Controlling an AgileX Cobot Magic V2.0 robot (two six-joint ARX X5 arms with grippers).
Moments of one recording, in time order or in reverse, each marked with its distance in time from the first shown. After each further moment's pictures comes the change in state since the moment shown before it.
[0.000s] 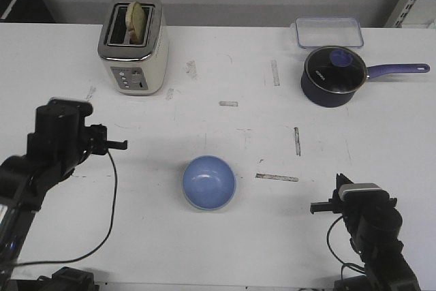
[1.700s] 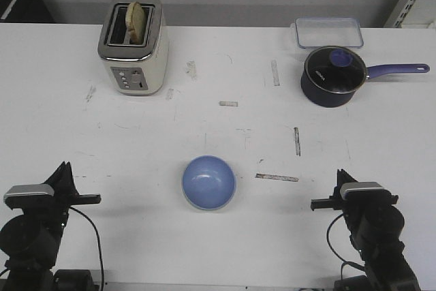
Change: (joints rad) left arm 0.181 -0.802 -0.749 0.510 -0.003 0.053; right arm 0.000 0.000 0.000 0.055 0.002 0.000
